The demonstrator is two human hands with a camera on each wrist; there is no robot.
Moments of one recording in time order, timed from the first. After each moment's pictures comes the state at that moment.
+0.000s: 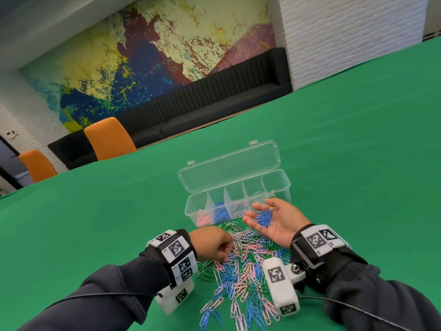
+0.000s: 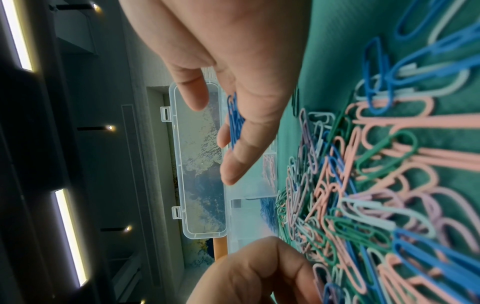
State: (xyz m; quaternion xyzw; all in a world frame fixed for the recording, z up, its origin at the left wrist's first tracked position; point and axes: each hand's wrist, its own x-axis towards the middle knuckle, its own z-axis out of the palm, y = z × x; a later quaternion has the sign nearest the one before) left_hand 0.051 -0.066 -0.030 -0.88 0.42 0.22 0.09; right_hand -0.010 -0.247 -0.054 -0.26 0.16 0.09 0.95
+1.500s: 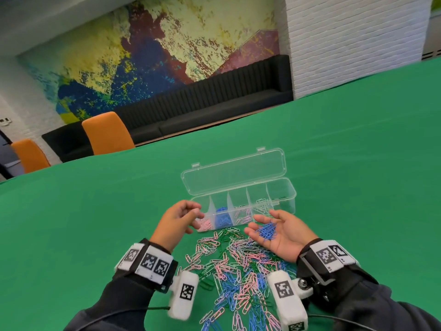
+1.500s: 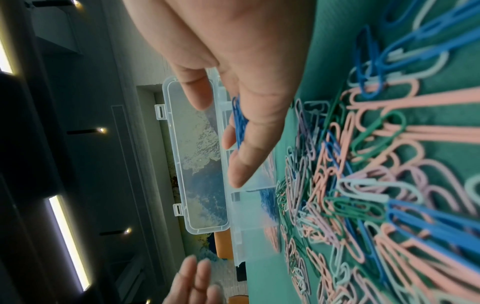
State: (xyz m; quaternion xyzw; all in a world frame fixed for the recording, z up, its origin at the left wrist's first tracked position) left_hand 0.066 -0.016 -0.009 -0.84 0.15 0.03 -0.52; right_hand -0.009 -0.247 -0.058 -0.25 0.17 0.12 0.94
